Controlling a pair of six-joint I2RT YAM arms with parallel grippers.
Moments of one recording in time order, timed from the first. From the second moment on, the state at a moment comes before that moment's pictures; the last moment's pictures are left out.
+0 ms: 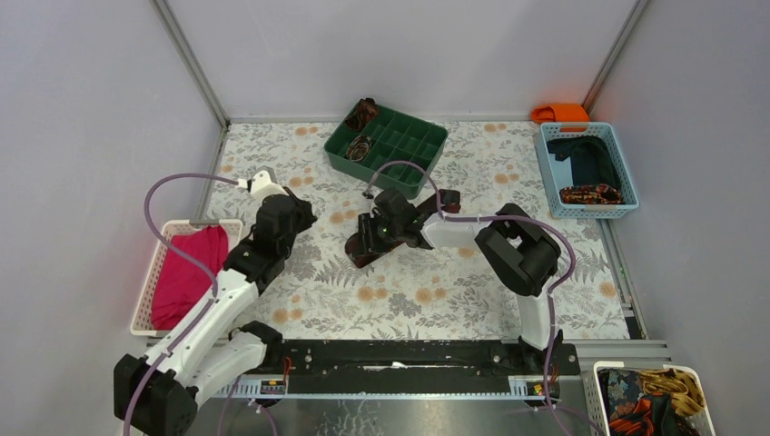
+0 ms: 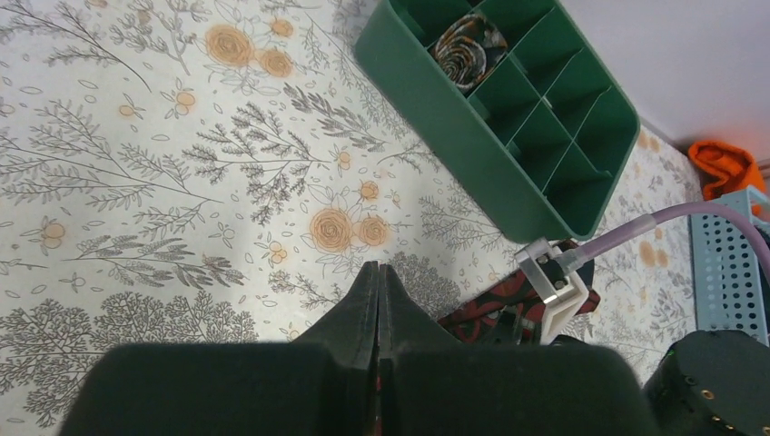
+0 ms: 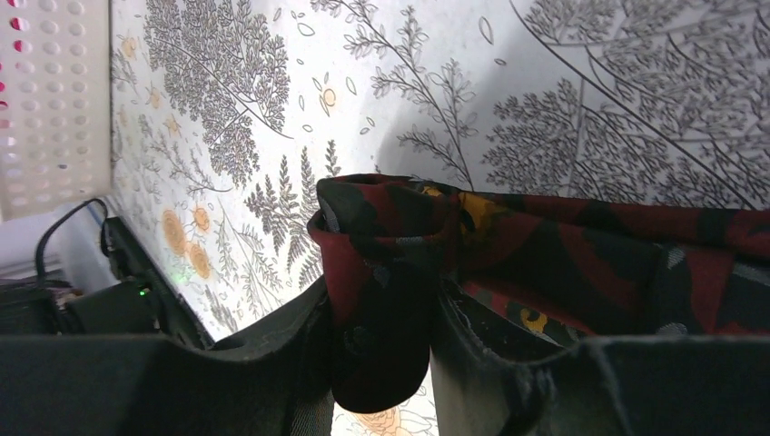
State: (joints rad) left arm -0.41 0.88 0.67 -0.20 -0.40 -0.72; right arm 0.85 2.00 1.22 -0.01 -0.31 0.61
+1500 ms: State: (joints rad) left arm -0.53 1.66 0.73 0.32 -0.17 -0.65; right arm 0.80 1.87 1.15 -0.24 -0.22 0.58
